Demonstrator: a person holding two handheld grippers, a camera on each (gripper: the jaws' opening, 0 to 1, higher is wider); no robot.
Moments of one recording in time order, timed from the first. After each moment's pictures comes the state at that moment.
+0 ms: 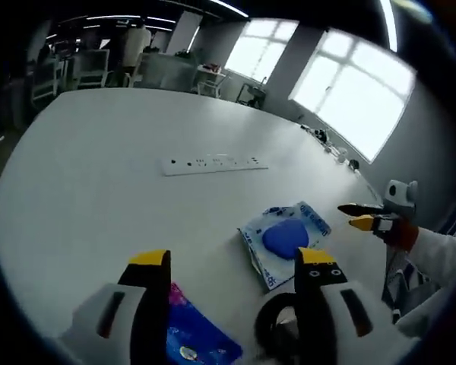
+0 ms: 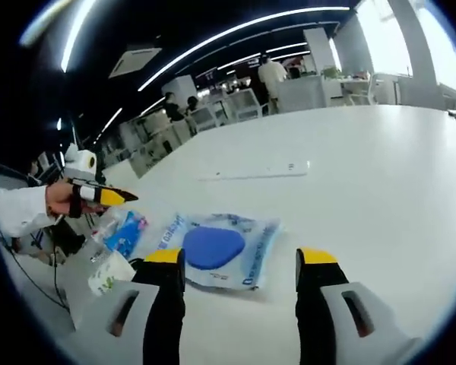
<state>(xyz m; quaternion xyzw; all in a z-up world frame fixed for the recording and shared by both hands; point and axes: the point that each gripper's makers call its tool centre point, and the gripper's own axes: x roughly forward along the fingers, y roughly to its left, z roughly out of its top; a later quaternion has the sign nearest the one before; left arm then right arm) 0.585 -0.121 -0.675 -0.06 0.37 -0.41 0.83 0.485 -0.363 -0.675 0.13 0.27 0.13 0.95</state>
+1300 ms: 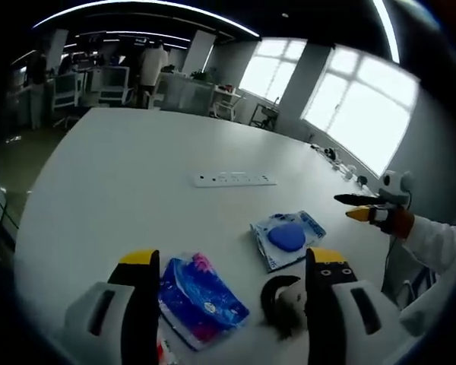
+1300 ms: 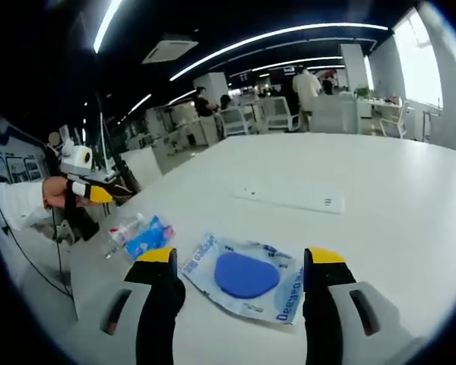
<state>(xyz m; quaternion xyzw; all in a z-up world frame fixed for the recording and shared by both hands) 0.557 -0.047 -0.625 -0.07 0.33 -0.36 0.87 0.511 -0.313 -0.623 0.06 0.24 0.22 0.94</state>
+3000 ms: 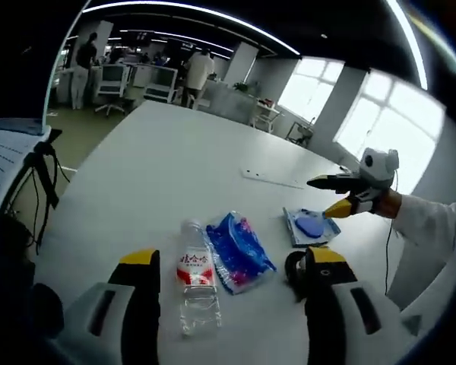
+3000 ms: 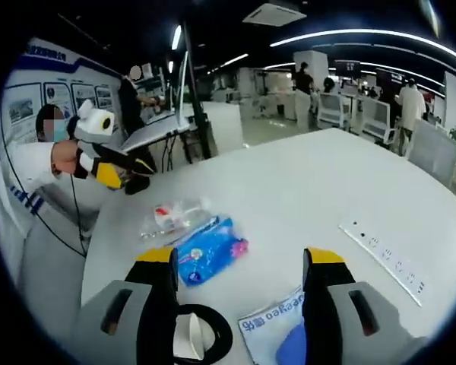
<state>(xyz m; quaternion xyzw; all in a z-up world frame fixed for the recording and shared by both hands) 0.502 0.063 -0.634 -0.12 0.32 -0.26 0.90 0.553 -0.131 -0.636 -0.08 0.27 0.46 0.84</state>
